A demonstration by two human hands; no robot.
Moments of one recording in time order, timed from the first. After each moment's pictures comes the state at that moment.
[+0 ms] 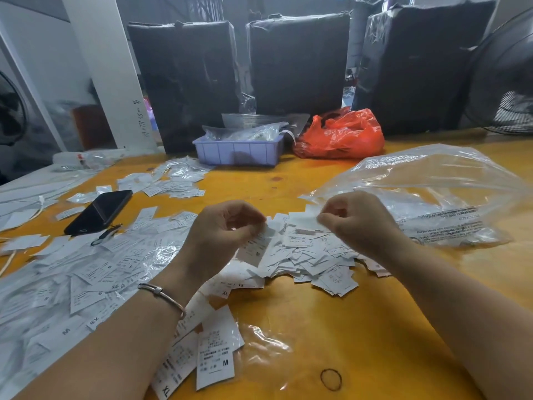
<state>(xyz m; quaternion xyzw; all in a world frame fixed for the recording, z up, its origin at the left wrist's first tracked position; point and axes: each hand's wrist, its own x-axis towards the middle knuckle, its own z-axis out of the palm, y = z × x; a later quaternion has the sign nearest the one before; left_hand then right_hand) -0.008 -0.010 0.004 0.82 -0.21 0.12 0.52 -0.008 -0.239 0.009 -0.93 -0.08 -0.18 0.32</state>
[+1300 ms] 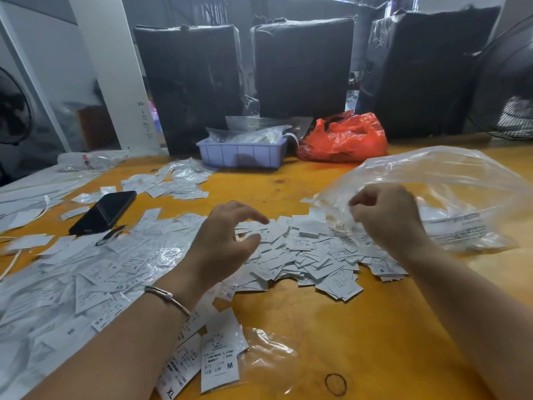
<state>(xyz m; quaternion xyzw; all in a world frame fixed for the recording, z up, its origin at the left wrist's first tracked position) 0.001 -0.006 -0.006 0.90 -0.21 0.18 0.34 -0.003 -0.255 0.012 -0.88 0.01 -0.27 0.40</state>
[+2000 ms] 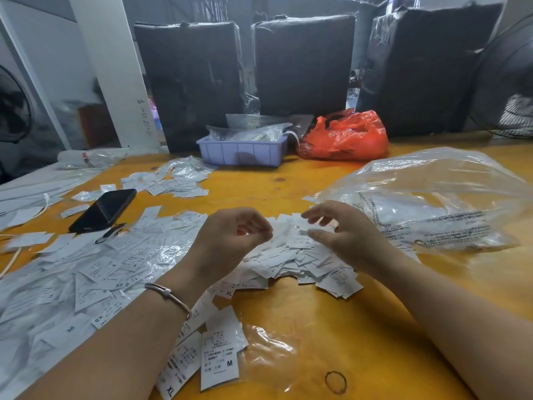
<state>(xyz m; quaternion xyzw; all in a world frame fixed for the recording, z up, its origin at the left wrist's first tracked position) -0.005 -0.009 -0.002 0.86 -0.23 0.13 0.43 -0.002 -0.229 -0.011 -0.90 -0.15 -0.15 0.37</state>
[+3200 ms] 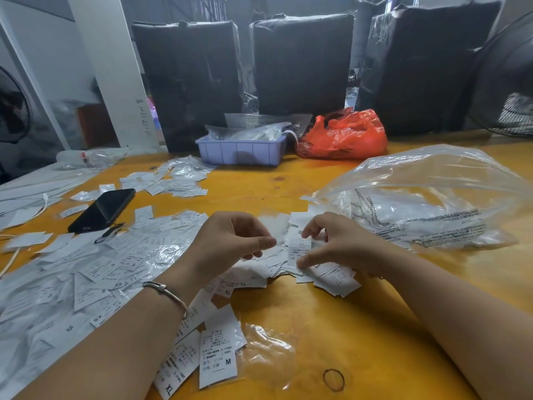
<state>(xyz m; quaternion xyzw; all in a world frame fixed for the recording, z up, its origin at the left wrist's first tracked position) -0.007 -0.010 -0.001 0.83 -0.17 0.02 0.53 0.002 -0.228 -0.009 -0.93 -0.11 0.01 0.35</state>
